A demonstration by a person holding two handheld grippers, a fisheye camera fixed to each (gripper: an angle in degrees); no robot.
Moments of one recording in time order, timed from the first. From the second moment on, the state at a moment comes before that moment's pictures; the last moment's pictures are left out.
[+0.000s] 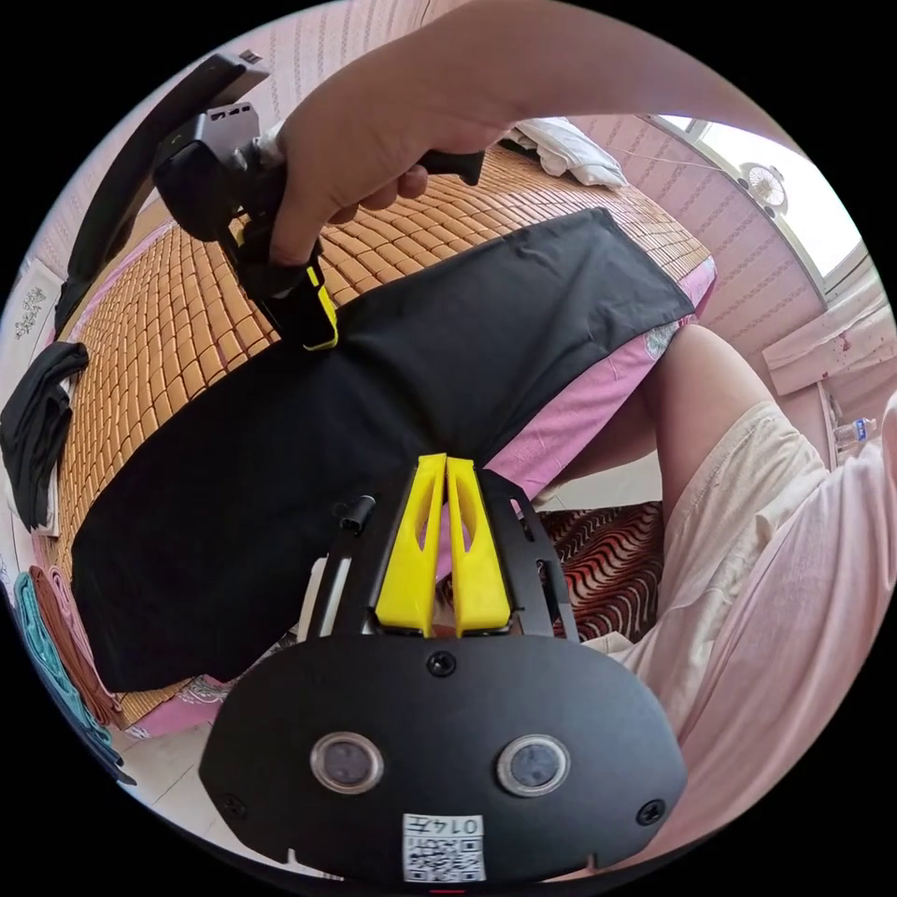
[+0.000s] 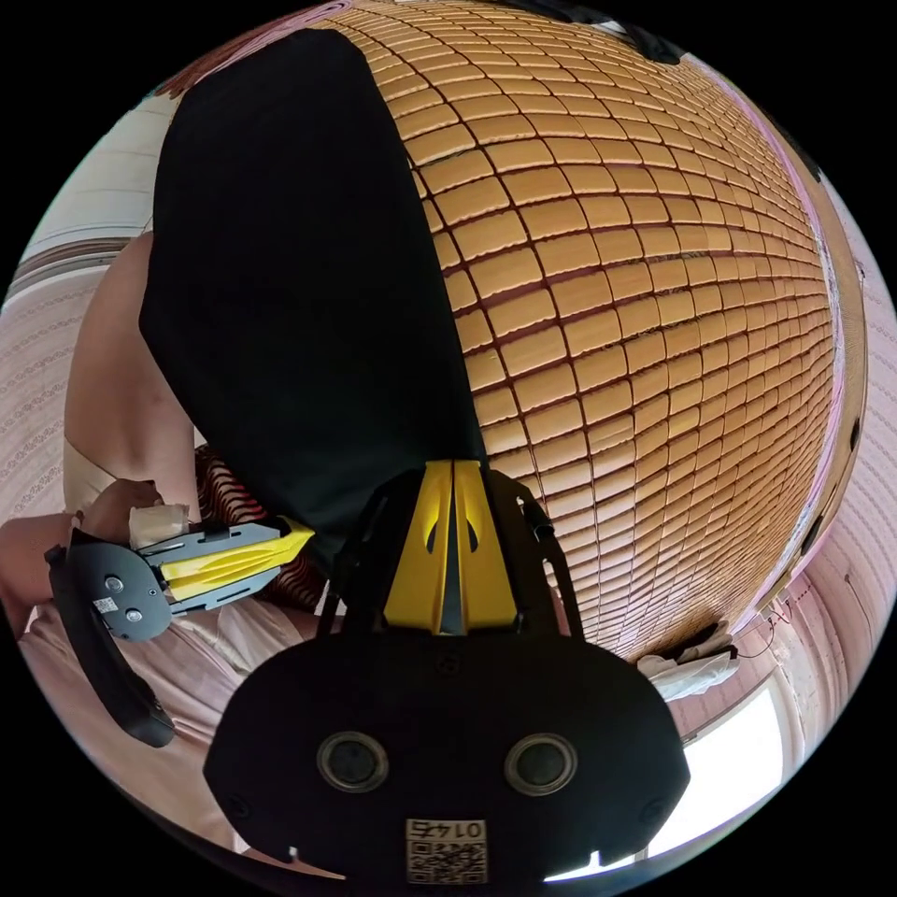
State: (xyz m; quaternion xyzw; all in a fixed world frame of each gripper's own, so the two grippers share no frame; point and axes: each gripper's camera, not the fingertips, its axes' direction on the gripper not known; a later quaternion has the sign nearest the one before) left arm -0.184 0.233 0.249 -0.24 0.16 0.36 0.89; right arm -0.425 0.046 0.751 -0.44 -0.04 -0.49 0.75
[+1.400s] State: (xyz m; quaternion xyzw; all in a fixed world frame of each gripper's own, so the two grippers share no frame) left arm -0.729 0.164 0.188 -0.06 0.07 0.08 0.99; right arm -0.682 -0.049 0.714 -0.28 -0.46 -0.60 0.59
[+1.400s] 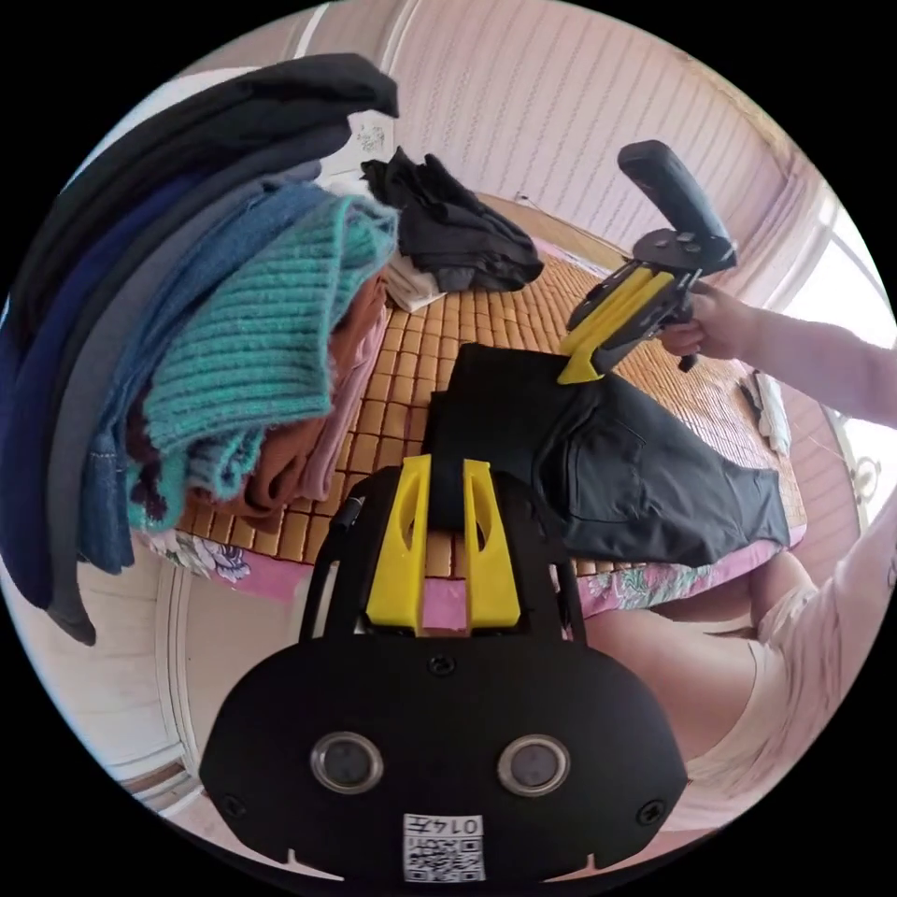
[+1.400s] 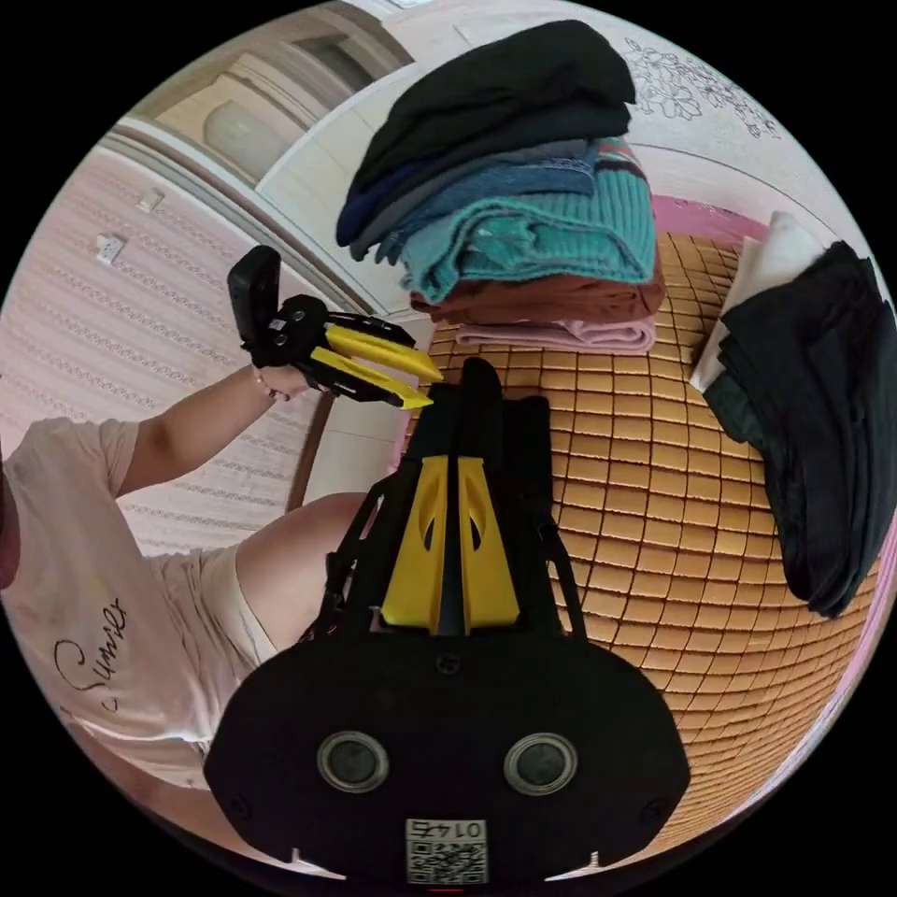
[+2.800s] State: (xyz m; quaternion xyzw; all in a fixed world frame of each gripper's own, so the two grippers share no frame) left arm -0.256 0.154 0.264 -0.21 0.23 0.29 0.90; right arm -0.230 0.025 0.623 -0.39 -0.09 -0.45 0.80
